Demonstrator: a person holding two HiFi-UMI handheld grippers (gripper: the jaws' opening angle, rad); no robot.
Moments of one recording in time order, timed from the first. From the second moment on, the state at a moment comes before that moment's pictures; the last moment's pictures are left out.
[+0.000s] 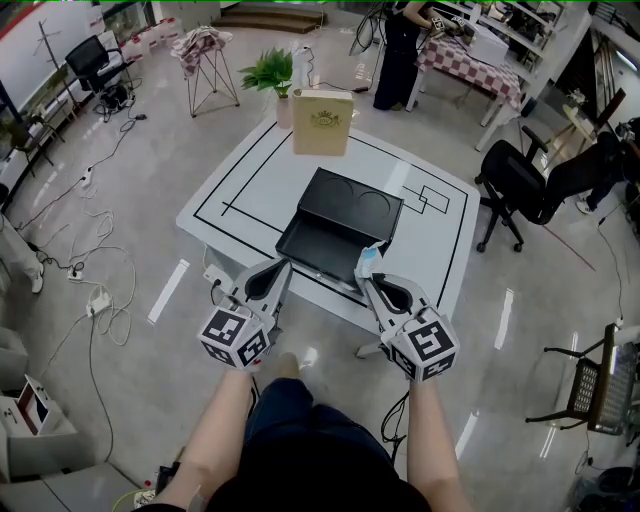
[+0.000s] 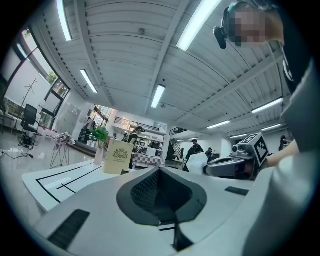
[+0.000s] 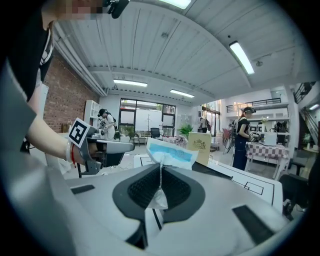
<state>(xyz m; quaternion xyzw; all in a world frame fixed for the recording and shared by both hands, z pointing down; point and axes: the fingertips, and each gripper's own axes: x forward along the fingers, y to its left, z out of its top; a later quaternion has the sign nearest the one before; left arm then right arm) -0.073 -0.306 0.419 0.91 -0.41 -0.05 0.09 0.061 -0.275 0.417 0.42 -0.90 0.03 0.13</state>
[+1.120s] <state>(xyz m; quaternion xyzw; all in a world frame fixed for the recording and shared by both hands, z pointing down) -0.048 -0.205 0.396 0.90 -0.42 -0.06 0.08 0.092 -0.175 0.382 0.42 -0.90 0.02 0.07</state>
